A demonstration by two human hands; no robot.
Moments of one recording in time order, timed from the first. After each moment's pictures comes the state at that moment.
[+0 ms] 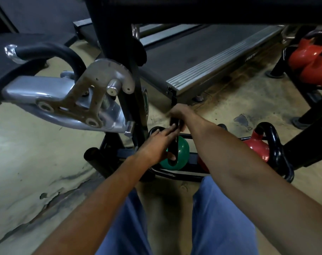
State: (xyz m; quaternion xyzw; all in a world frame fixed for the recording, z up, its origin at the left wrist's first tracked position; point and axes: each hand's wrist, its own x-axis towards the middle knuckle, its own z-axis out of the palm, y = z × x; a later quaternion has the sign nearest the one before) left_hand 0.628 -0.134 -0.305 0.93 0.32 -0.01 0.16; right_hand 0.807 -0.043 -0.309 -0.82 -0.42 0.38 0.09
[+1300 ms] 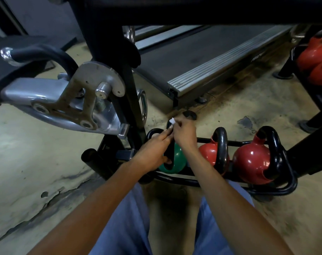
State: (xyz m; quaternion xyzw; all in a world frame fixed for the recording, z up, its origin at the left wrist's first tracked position) left_hand 0.638 -0.146 -0.305 0.92 0.37 0.00 0.17; right_hand 0.779 -0.149 -0.322 -0.73 -0.42 0.26 0.48
